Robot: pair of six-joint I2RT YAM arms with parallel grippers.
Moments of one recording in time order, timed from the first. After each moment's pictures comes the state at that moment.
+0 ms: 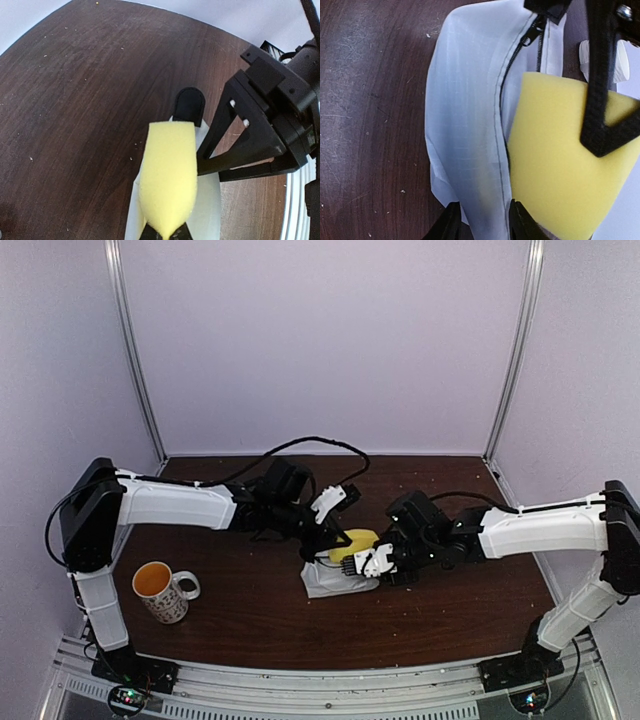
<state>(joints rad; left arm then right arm) -0.89 1.88 1.29 -0.09 0.42 0.10 0.91 1.50 0.89 -0.27 0.01 -0.92</state>
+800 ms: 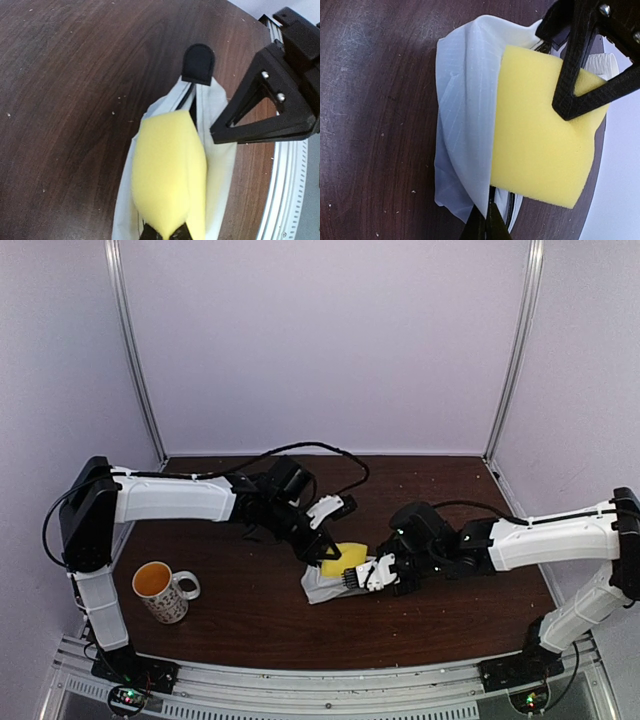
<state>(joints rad) -0.89 1.88 1.36 -0.37 0.46 0.10 0.97 1.44 0.82 -0.22 0.07 -0.95</state>
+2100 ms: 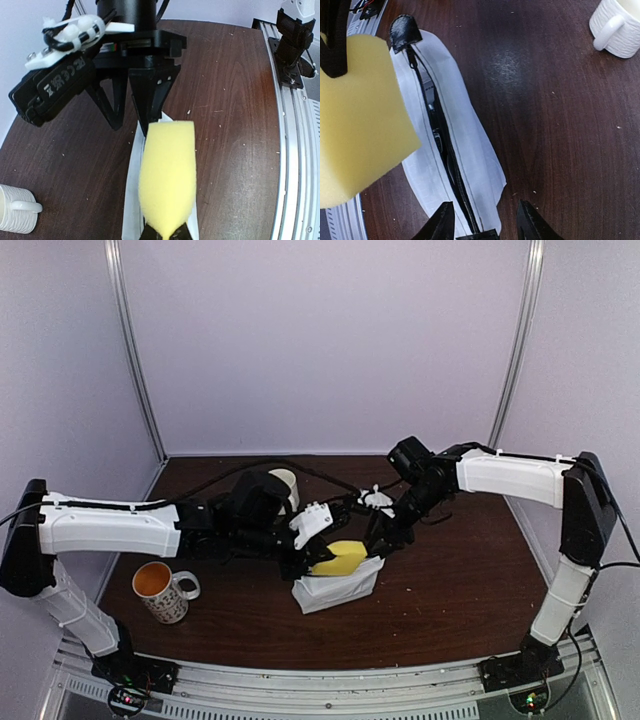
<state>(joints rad) -1.06 1.54 1.07 -0.14 0.14 0.24 0.63 1.77 1.36 -0.74 -0.55 -0.70</state>
